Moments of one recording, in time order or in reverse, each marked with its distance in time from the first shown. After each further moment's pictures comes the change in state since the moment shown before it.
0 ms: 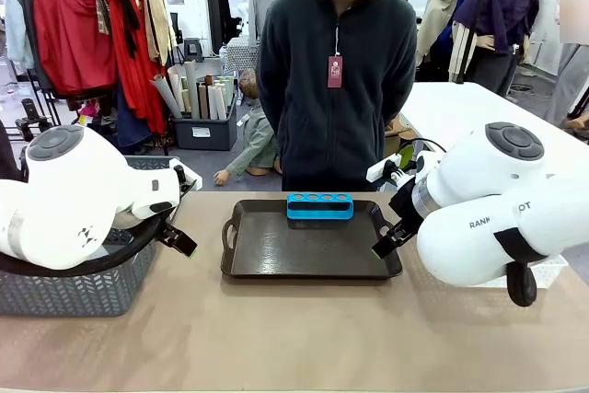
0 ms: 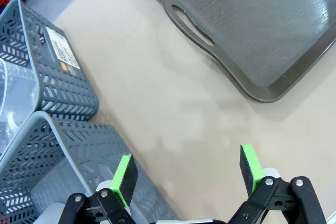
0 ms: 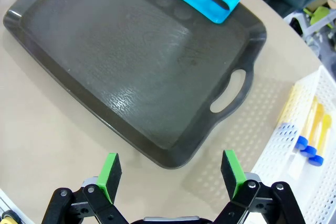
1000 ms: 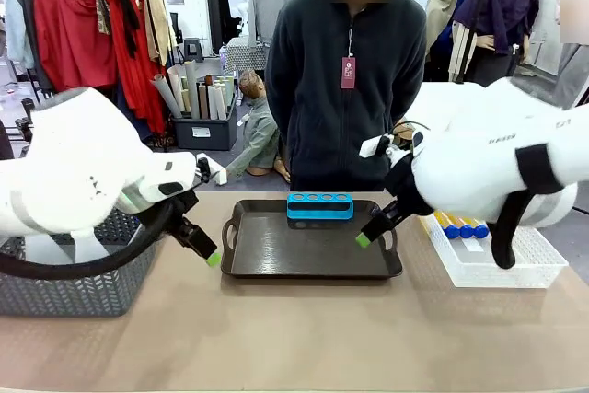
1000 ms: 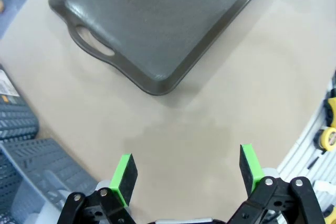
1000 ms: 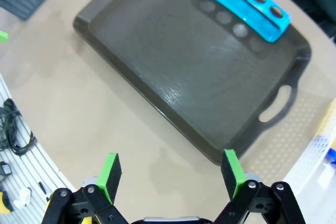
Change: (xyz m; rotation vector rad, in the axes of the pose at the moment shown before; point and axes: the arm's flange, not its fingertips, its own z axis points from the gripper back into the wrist) left arm 0.027 -0.046 0.048 -0.281 0.080 -0.108; right arm 0.031 0.006 0.047 0.255 0.011 -0.015
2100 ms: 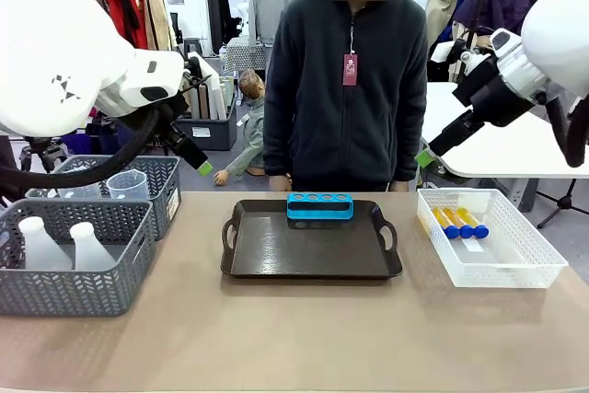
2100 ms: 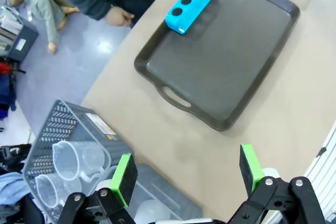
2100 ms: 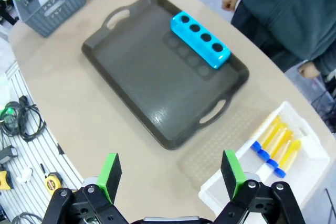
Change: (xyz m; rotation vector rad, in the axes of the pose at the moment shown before) left arm 0.074 0.014 0.120 0.196 -0.142 -0.165; right arm 0.030 -0.075 0.144 0.015 -0.089 0.073
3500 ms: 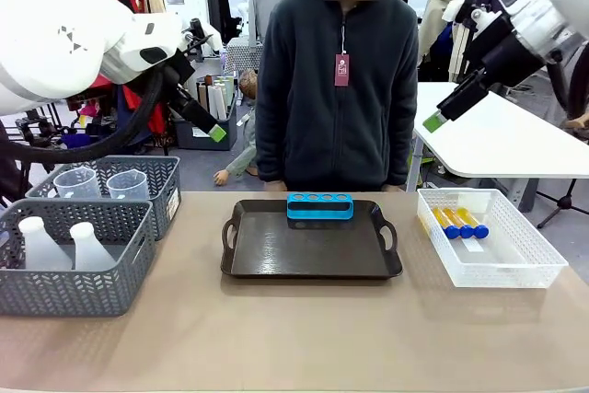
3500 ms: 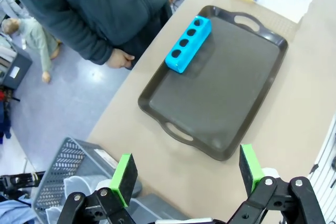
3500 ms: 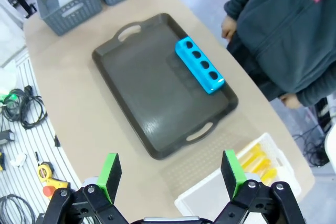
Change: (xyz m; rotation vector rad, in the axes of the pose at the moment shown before) left arm 0.039 0.030 0.017 -0.072 -0.121 -0.030; right arm 0.035 -0.026 0.042 0.049 -0.053 0.150
